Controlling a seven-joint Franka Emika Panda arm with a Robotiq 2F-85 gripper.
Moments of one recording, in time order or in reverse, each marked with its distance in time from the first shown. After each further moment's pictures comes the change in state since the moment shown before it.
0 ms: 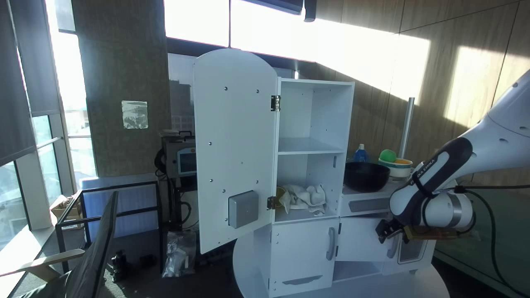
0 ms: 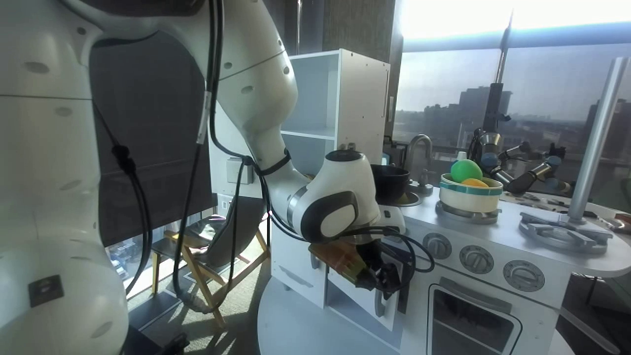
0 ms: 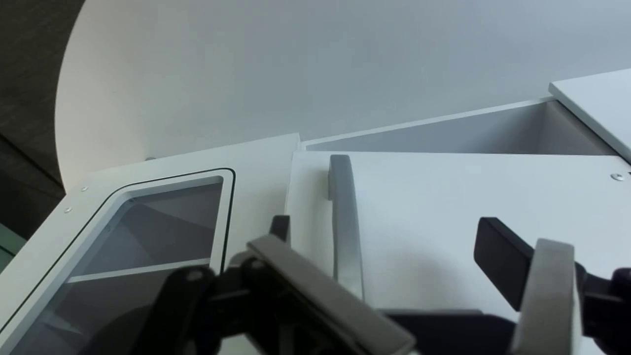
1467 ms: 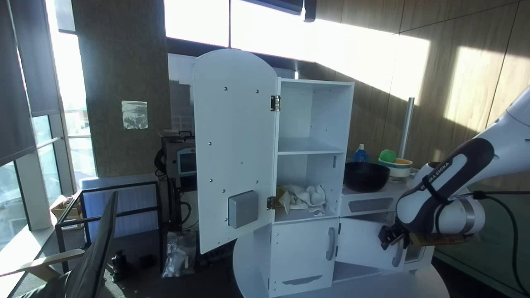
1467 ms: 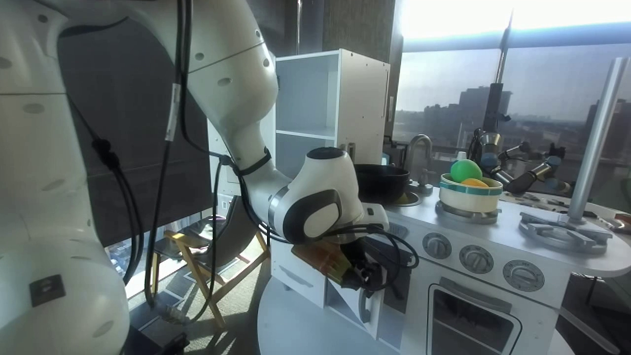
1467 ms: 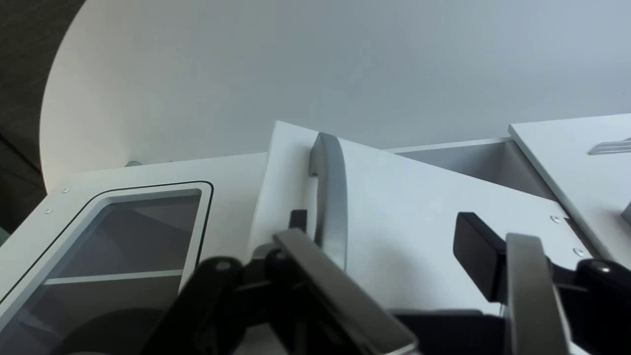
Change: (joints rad) arm 0.008 -0.102 0.009 -0.109 -0.071 0.011 -0.001
